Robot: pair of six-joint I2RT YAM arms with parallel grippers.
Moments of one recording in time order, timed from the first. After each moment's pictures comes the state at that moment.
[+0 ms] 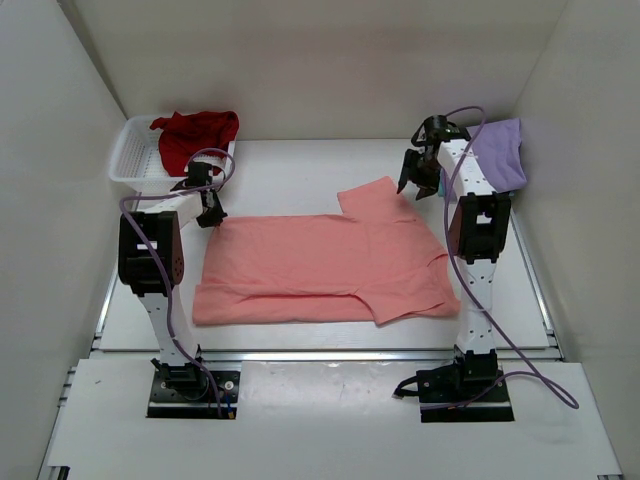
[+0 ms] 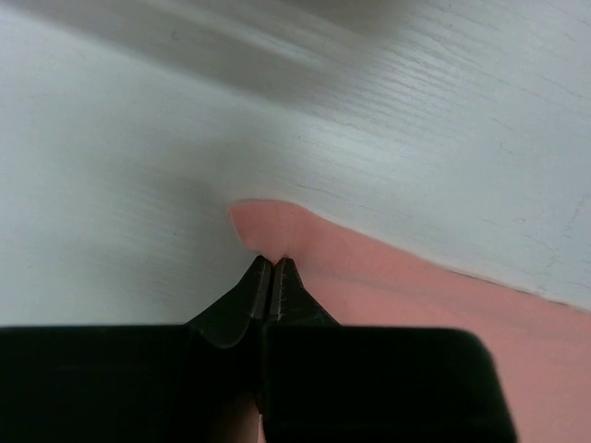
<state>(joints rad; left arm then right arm) -0.01 1.99 1.32 -0.35 -0.14 -0.34 0.06 2.43 2.29 -1.07 -0.17 0.31</state>
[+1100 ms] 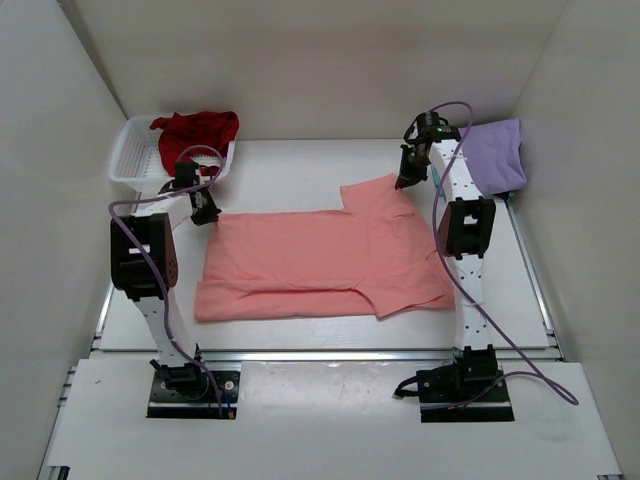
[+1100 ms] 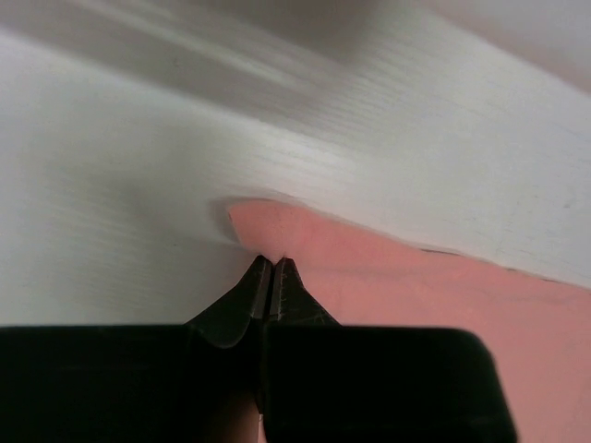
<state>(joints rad) 0.06 1.96 1.30 -0.30 0.00 -0.36 0.08 2.66 2.64 -1.10 -0.25 0.23</state>
